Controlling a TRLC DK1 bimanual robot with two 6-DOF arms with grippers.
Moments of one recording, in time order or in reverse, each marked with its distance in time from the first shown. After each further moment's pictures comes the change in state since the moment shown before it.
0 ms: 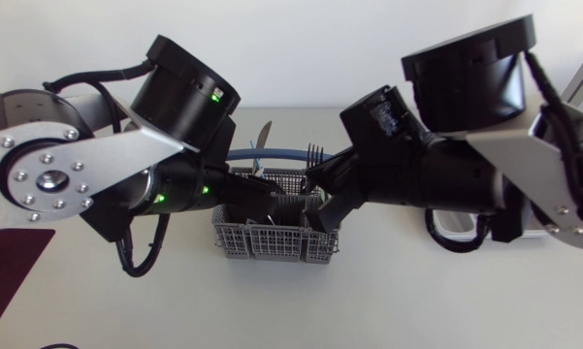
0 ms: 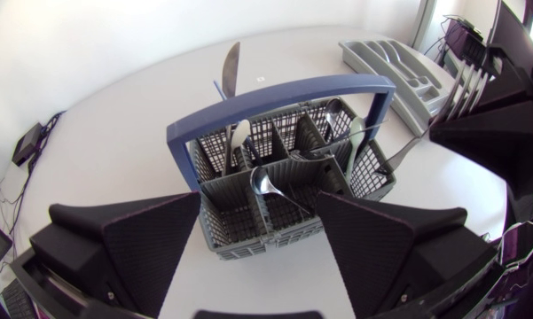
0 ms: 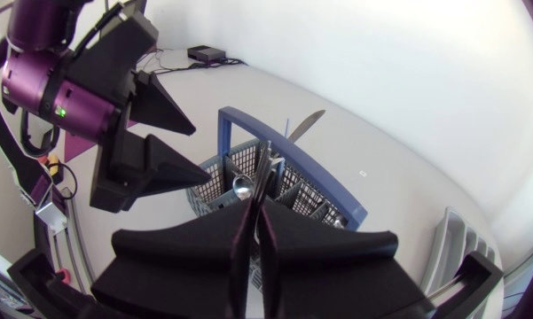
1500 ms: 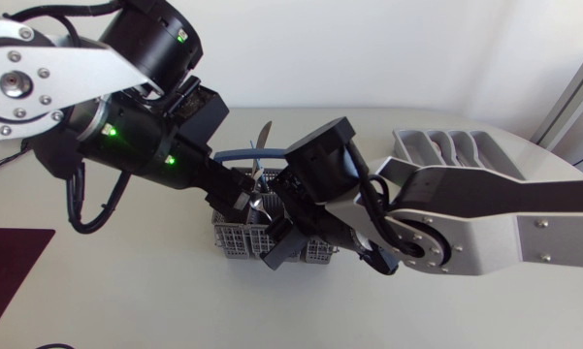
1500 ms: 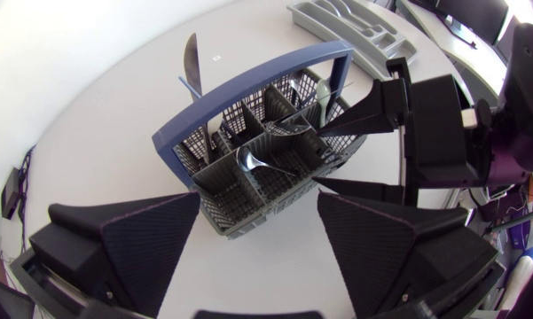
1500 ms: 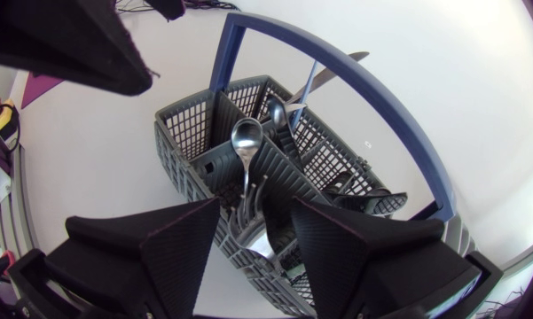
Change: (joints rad) left arm 0.146 0.016 0.158 -0.247 0.296 0.314; right arm 0.143 0.326 -0.007 0.134 0.267 -0.023
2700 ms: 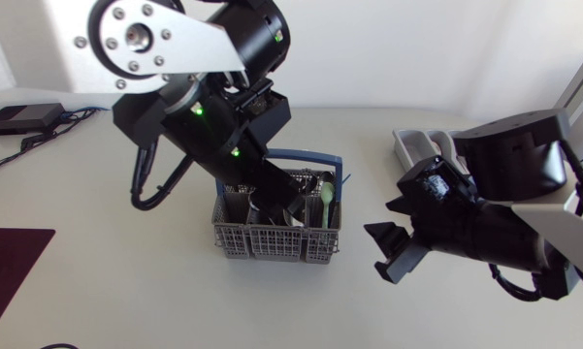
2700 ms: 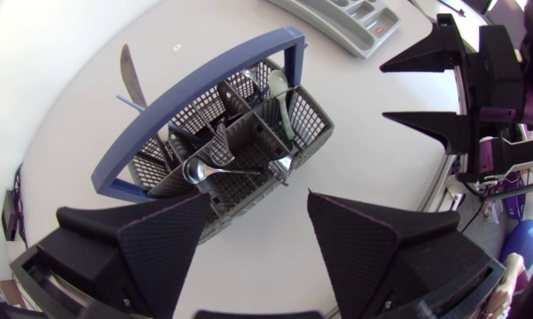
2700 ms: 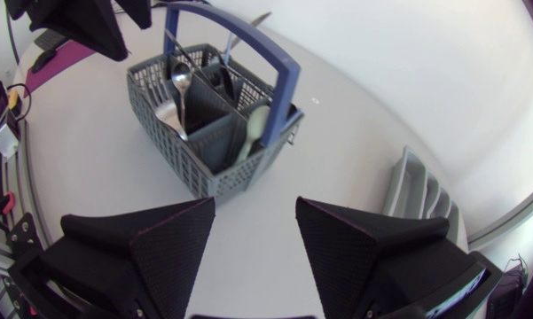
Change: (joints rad) left arm -0.121 0.226 0.260 -0.184 0.000 -0.026; right arm -0.278 -0.513 -0.235 -0.262 -0.167 -0.137
